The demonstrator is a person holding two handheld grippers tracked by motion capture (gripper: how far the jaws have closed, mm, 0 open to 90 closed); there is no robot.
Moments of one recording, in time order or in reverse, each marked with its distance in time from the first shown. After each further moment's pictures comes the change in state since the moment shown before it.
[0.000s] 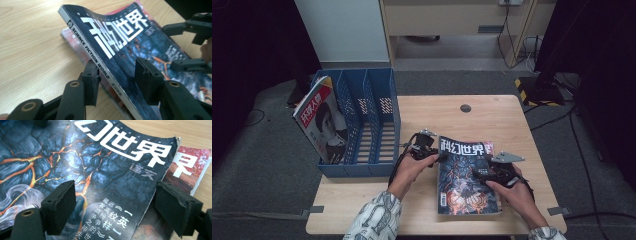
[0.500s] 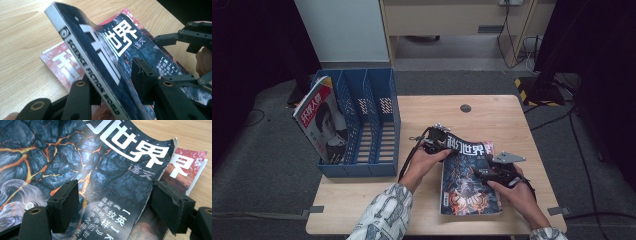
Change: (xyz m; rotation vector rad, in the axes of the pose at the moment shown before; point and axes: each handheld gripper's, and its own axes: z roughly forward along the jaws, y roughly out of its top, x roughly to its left) left arm -0.020 0.030 0.017 0.042 0.005 0.038; right arm -0.002 0.000 -0.004 0.002 0.001 -0.034
